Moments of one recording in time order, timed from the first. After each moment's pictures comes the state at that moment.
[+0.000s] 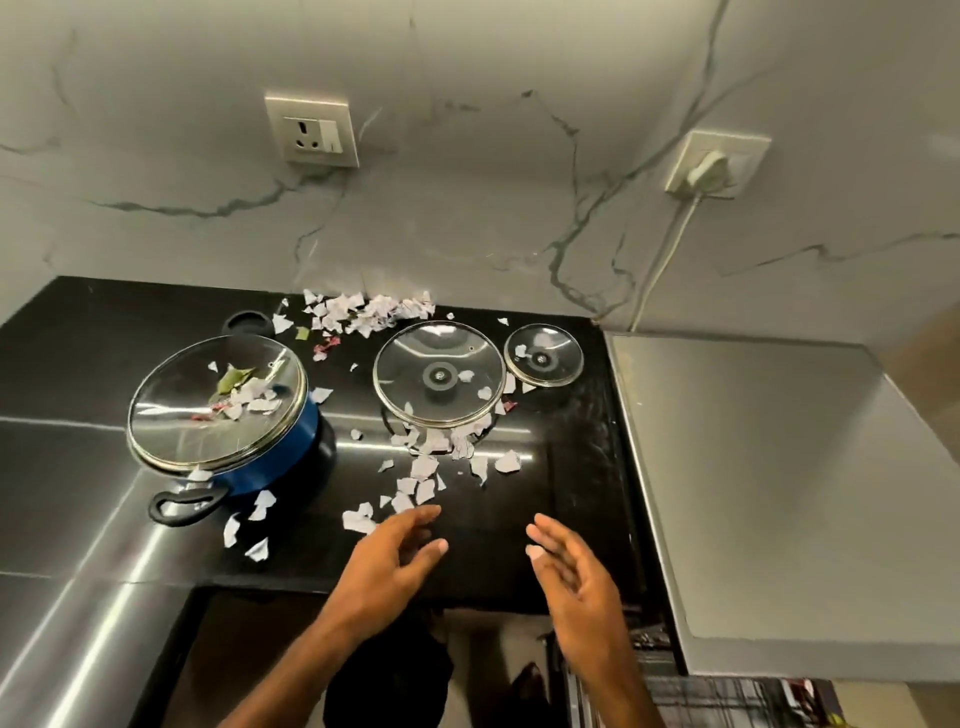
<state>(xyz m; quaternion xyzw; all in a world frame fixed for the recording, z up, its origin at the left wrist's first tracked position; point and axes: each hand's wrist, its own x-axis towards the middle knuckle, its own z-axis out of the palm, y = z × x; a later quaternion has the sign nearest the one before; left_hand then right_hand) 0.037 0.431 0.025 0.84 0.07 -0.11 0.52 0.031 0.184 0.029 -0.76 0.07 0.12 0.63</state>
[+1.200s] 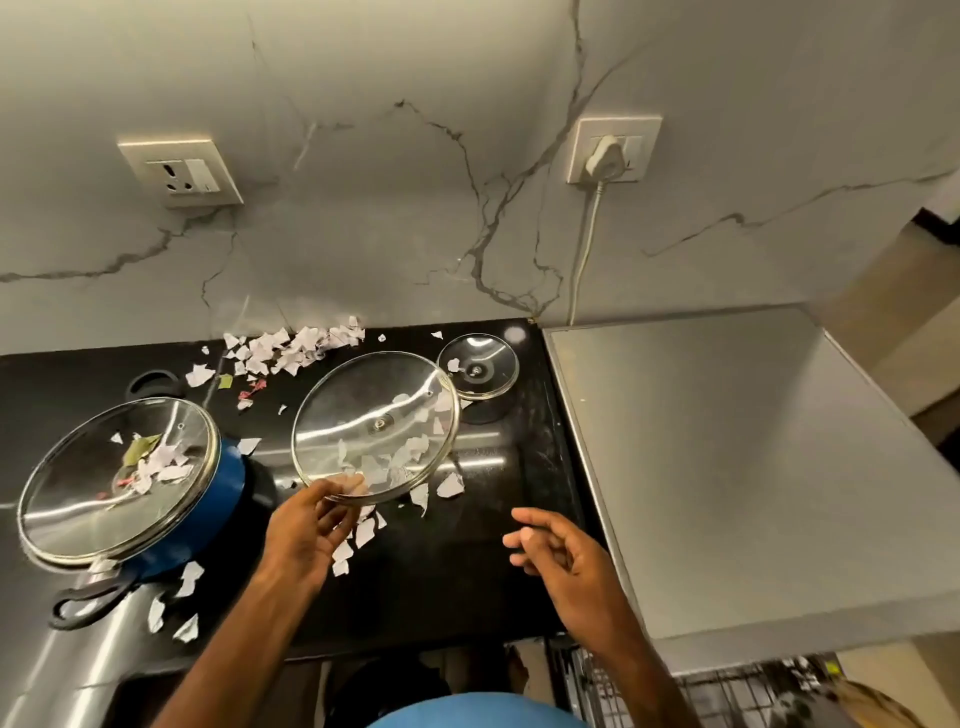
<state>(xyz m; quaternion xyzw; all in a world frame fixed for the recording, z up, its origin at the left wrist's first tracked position) 0.142 0.413 0.058 0.47 0.40 -0.03 0.78 0.080 0.118 0.046 -0.77 0.06 0.11 0.63</state>
